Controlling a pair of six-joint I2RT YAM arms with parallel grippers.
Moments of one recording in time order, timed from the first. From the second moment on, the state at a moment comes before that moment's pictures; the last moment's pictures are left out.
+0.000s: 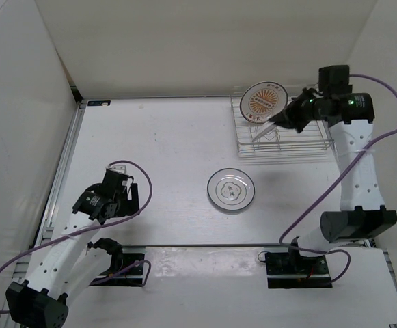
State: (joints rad) left arm -0.35 0.78 0.67 -0.99 -0.28 -0.36; right arm 0.05 1.54 1.95 -1.21 -0.41 0.95
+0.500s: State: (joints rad) left arm -0.40 0.76 0.63 -0.93 -0.22 -0.38; right arm 0.45 1.63 1.90 -1.43 -0.18 0.75
